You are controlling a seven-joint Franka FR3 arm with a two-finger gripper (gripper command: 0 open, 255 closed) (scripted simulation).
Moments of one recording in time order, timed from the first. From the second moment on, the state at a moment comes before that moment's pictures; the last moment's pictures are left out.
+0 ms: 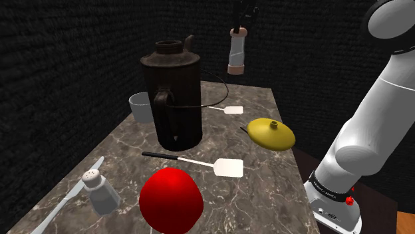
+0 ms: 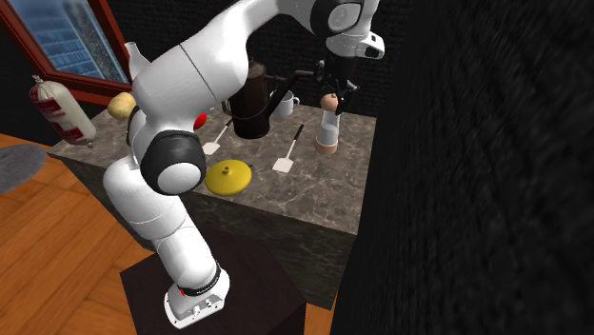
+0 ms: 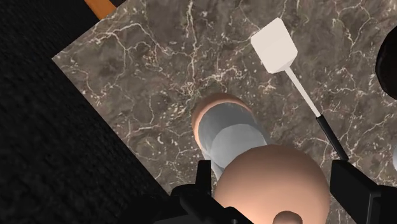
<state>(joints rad) 0.04 -0.01 -0.15 -1.30 0.16 1.26 -0.07</state>
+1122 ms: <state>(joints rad) 0.10 -0.05 -0.10 -1.13 0.17 1.07 0.07</state>
